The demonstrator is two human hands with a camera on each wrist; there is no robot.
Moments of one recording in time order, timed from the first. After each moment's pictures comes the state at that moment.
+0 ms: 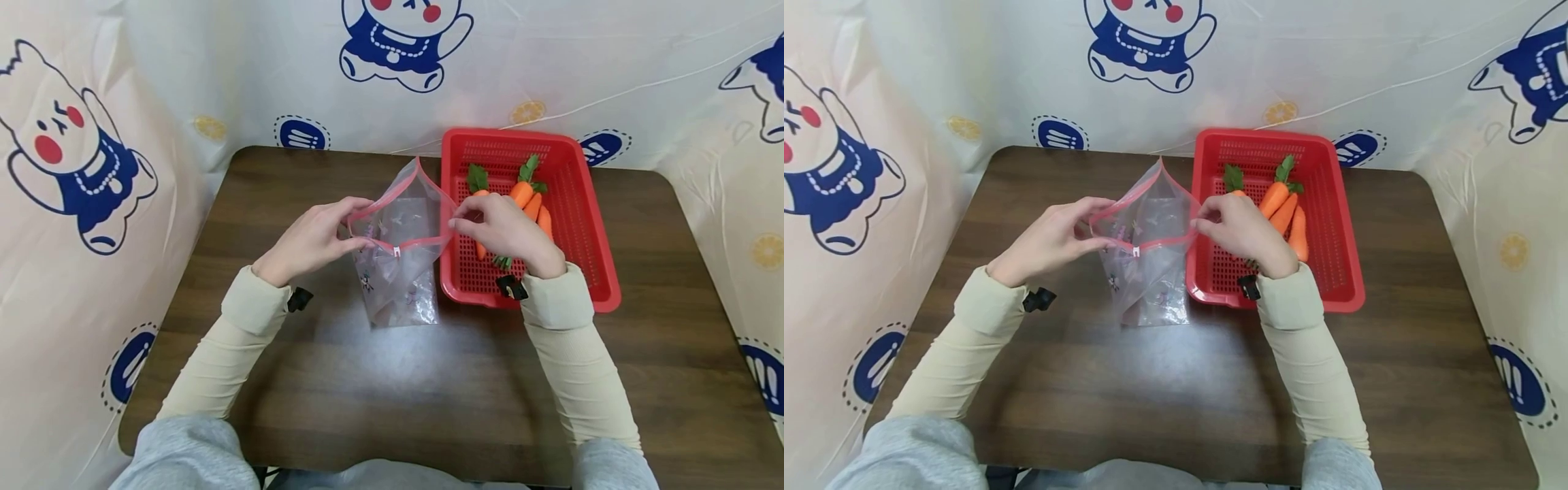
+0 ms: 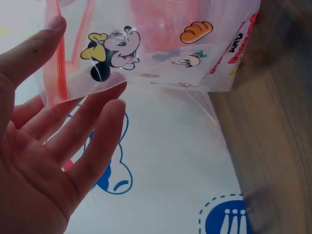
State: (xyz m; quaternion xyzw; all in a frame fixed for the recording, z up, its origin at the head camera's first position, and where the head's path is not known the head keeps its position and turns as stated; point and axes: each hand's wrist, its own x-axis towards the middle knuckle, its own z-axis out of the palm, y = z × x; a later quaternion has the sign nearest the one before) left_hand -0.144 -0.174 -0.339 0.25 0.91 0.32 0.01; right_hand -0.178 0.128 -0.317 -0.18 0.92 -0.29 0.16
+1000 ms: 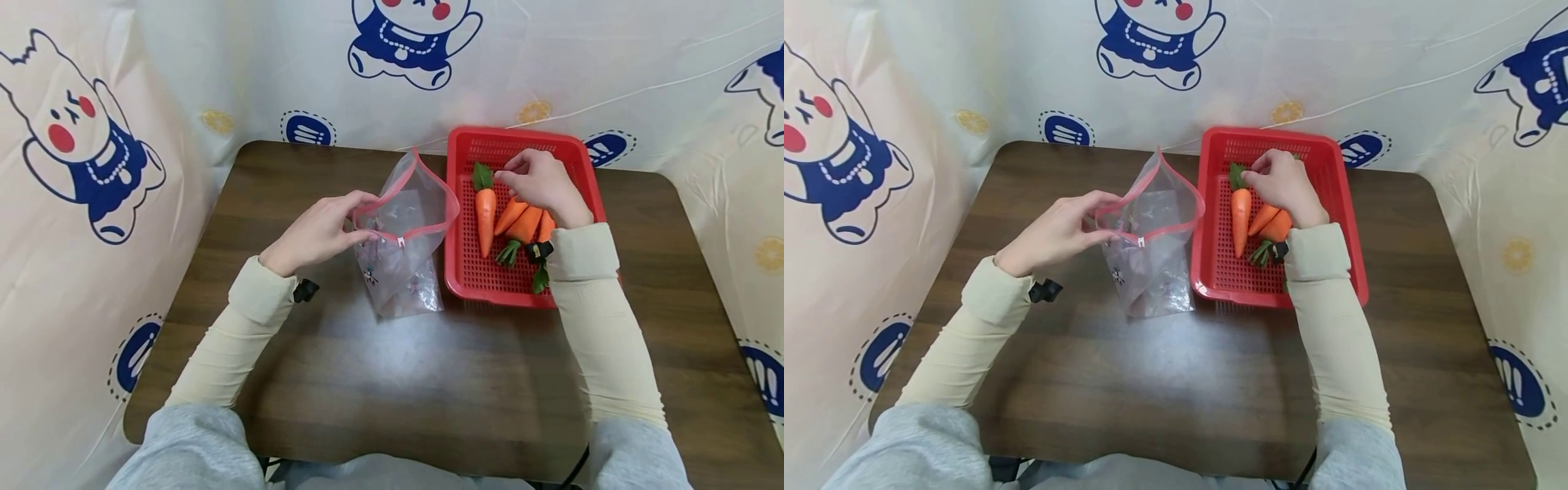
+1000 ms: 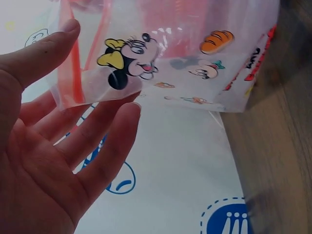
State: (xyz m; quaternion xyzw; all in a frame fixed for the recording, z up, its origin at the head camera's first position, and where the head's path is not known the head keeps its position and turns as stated) left_hand -0.146 -0.177 -0.337 0.23 0.91 0.33 0.05; right_hand -0.227 0.165 -0.306 -0.03 0.94 -0.31 0.16
